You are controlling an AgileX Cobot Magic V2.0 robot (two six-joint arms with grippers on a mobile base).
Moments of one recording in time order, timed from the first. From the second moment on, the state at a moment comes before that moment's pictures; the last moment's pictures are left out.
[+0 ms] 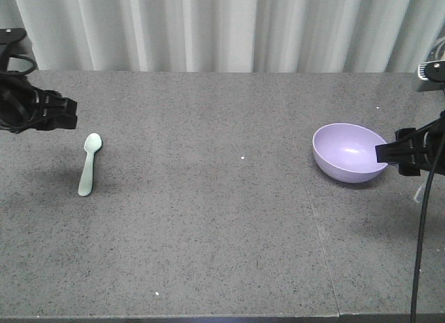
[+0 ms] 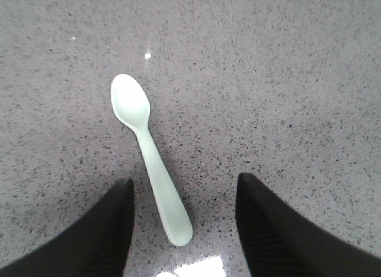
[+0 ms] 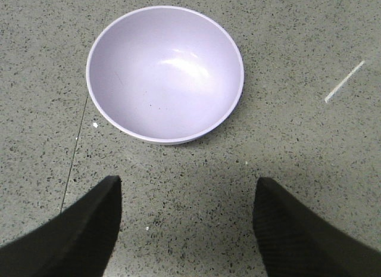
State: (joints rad) left arm 0.00 1.61 -1.39 -0.37 0.85 0.31; right arm 0.10 1.24 -1.01 -0.11 0.70 0.09
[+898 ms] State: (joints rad) left arm -0.12 1.92 -1.51 -0.07 0.85 -0.09; right arm 0.10 1.24 -1.01 -0.11 0.70 0.09
